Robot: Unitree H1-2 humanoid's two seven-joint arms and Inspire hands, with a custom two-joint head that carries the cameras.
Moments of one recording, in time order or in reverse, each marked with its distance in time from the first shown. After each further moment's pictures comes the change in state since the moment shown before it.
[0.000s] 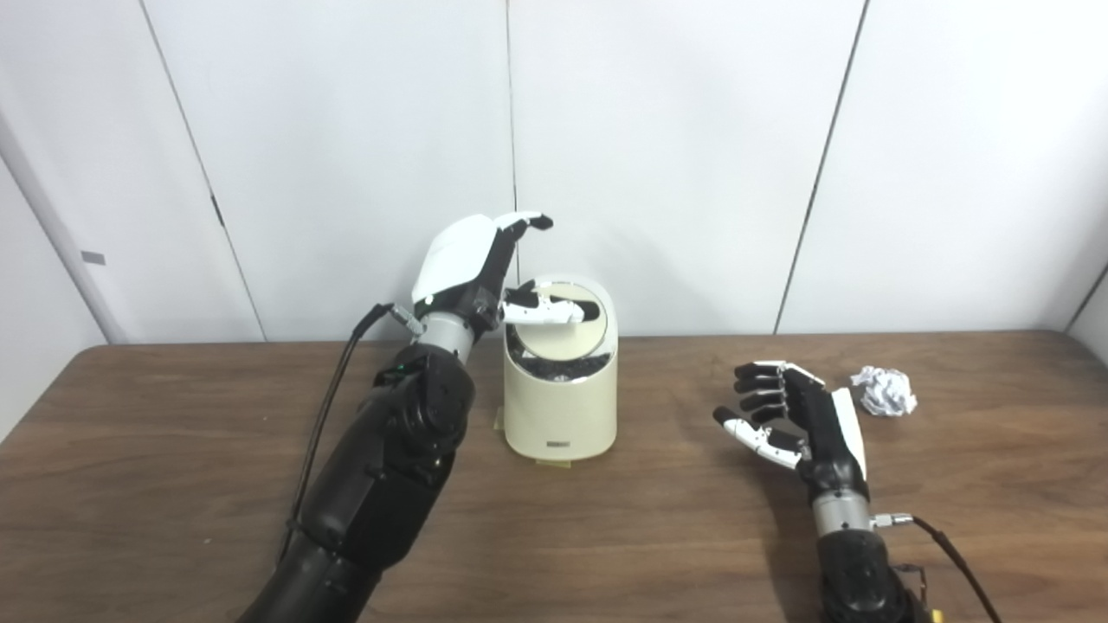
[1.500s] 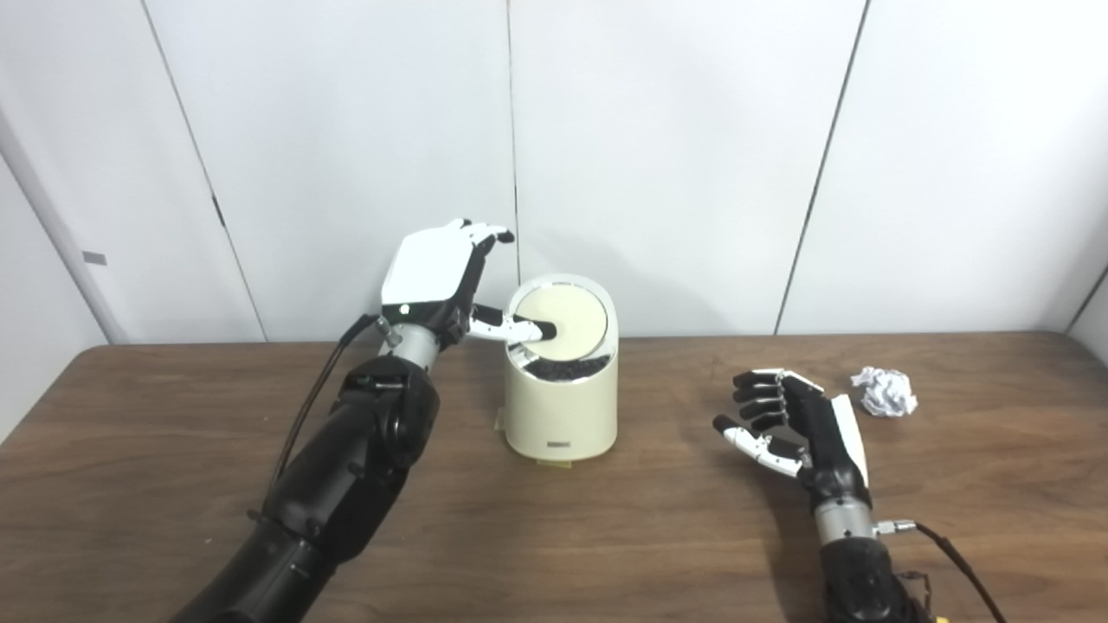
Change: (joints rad) left arm -0.029 0.132 -0.134 0.204 0.210 -0.186 0.180; right arm 0.026 0.000 0.002 -0.039 -0.011 0.021 0.022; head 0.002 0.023
